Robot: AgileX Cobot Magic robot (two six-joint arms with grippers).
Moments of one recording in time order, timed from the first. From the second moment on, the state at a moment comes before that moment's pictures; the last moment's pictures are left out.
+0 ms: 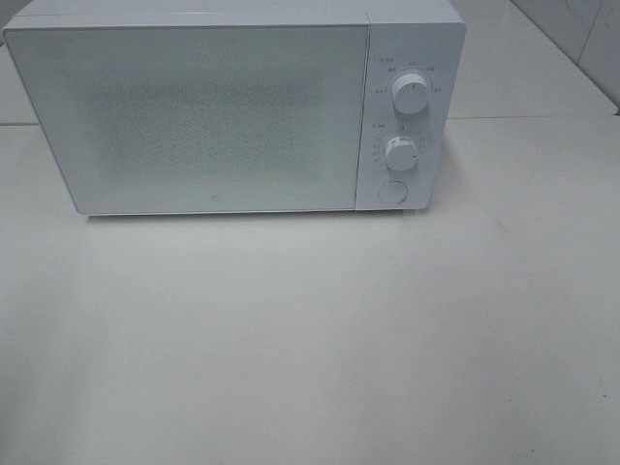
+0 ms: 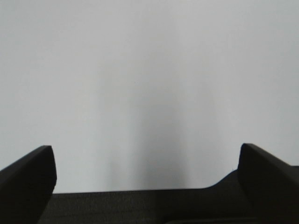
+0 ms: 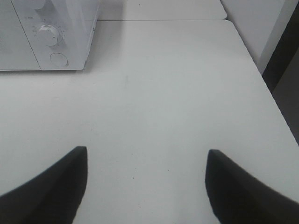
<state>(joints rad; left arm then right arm) -0.07 0.47 -0.51 0.01 1.04 -0.04 0.07 0.00 -0.50 -0.14 1.02 0.12</state>
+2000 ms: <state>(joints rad) -0.01 0.00 -0.51 -0.05 1.04 -0.02 0.07 0.01 -0.51 -0.14 1.00 0.12</state>
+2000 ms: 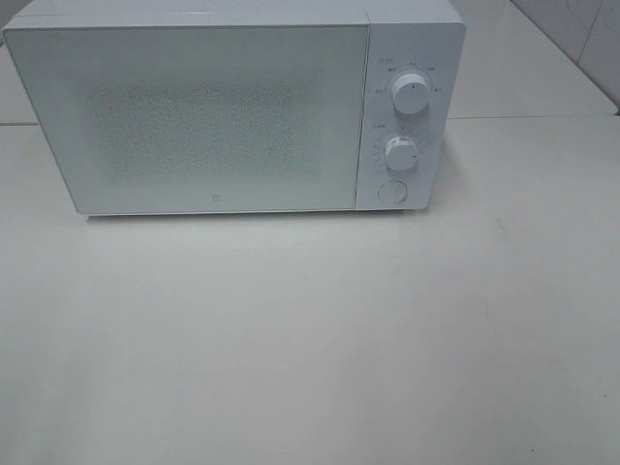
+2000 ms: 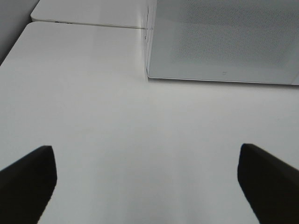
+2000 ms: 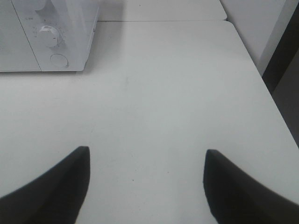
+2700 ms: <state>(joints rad) -0.01 0.00 -0.51 -0.05 1.04 -0.02 0.07 0.39 -0.53 -0.15 0.55 0.12</state>
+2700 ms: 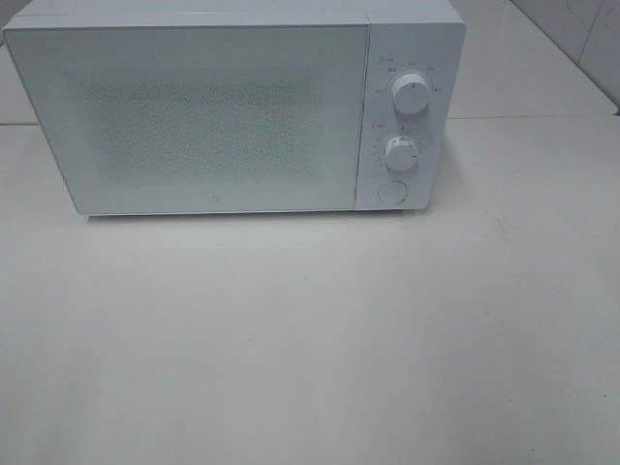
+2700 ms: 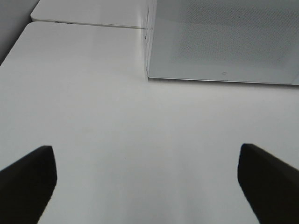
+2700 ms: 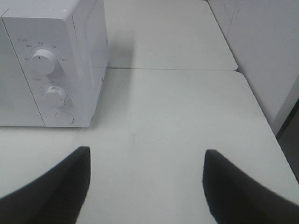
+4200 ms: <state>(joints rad) -0.01 0.00 -0.51 -0.05 1.04 -0.02 0.08 1.23 -0.33 -0.02 -0.61 0.09</state>
